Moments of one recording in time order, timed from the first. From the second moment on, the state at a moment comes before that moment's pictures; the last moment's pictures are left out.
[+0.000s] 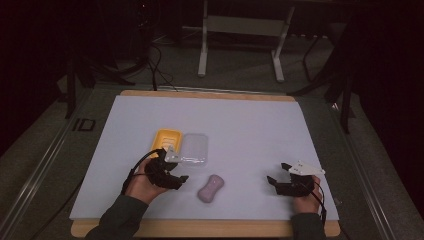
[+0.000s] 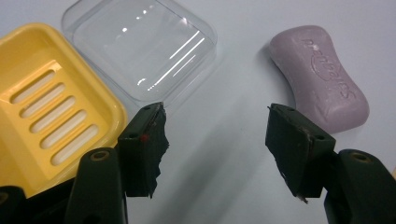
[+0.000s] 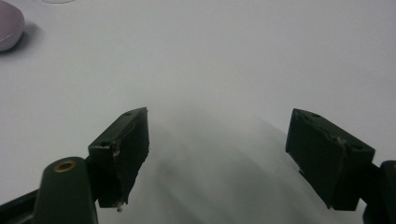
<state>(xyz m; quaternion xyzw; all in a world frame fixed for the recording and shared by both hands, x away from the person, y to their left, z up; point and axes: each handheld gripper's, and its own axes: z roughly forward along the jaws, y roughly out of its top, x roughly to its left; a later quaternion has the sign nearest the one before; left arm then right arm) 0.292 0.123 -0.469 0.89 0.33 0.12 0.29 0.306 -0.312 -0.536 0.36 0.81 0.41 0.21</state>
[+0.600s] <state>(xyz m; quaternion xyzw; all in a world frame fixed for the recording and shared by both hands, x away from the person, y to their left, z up) 0.299 0.107 -0.464 0.90 0.32 0.11 0.28 0.306 -0.312 -0.536 0.36 0.81 0.41 0.21</state>
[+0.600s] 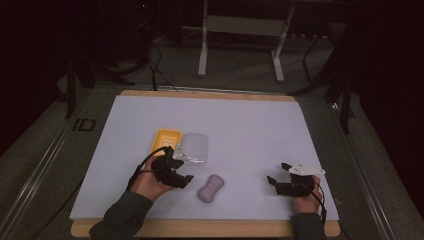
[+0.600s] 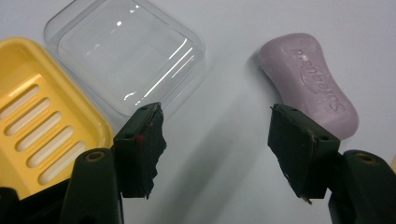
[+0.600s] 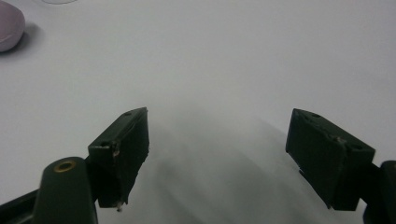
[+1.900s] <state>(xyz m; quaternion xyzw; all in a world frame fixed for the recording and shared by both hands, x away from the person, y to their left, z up) 0.297 0.068 -0.462 0.91 0.31 0.09 0.25 0.306 -0.312 -0.536 0.35 0.81 0.41 0.22</state>
